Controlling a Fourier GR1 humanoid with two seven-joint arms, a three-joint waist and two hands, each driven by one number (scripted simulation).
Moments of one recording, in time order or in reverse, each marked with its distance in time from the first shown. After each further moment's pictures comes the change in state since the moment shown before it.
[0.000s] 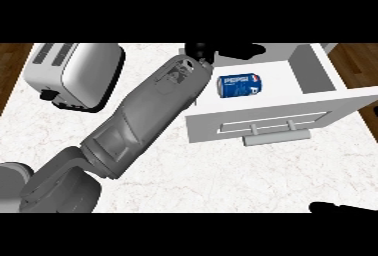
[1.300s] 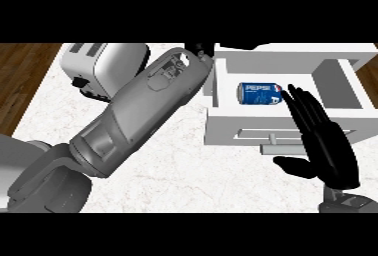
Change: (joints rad) left arm 0.006 0.044 0.016 -0.121 0.017 0.043 0.039; right arm -0.171 -0.084 0.290 0.437 0.836 -0.248 -0.086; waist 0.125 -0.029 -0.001
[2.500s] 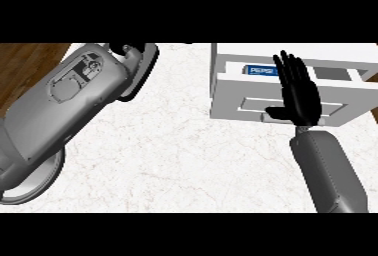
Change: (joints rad) left arm 0.214 0.367 -0.034 -0.512 -0.103 -0.046 0.318; right arm -0.459 0.043 -0.175 0.801 0.193 -0.473 -0.092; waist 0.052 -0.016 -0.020
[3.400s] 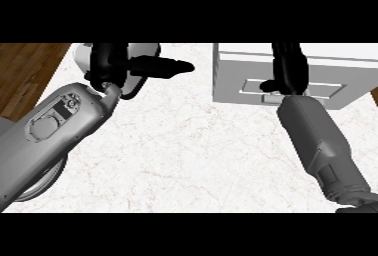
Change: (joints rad) left arm 0.238 0.086 0.003 -0.246 -0.062 0.006 0.014; right arm -0.388 -0.007 -0.137 0.542 0.029 -0.236 0.033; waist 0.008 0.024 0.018
